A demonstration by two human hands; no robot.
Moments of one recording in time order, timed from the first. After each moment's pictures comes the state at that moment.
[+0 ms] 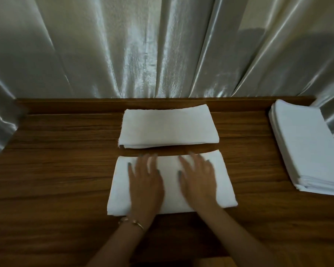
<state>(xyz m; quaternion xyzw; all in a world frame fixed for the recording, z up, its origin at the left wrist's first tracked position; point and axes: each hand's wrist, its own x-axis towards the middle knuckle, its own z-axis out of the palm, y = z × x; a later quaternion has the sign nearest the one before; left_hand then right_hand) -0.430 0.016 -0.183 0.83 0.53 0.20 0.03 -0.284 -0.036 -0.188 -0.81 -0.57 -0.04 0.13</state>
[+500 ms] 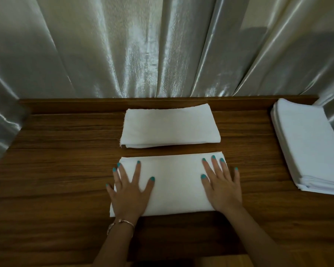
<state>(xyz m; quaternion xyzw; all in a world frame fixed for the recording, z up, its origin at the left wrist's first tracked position) -0.471 0.024 -0.214 0.74 0.66 0.01 0.11 -0.222 -0.068 -0.211 -0.84 -0.54 0.06 -0.02</state>
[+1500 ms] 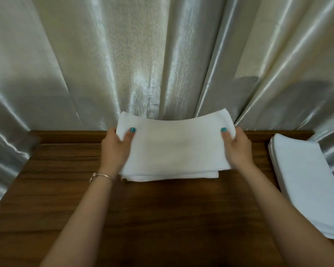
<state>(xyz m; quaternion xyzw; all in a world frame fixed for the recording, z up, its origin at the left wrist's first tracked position) -0.431 0.173 -0.021 0.62 0.61 0.38 0.31 -0.141 0.063 -0.038 -0.80 -0.39 0.13 0.44</state>
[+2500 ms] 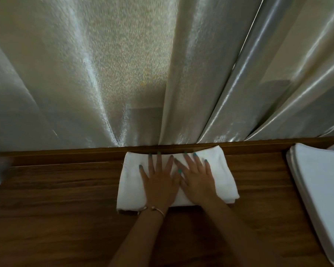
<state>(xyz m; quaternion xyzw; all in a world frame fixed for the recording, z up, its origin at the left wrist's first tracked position) -0.332 0.202 -0.161 0.84 0.53 0.08 0.09 -0.205 0.153 -0.168 -0.78 -0.63 0.05 0.07</state>
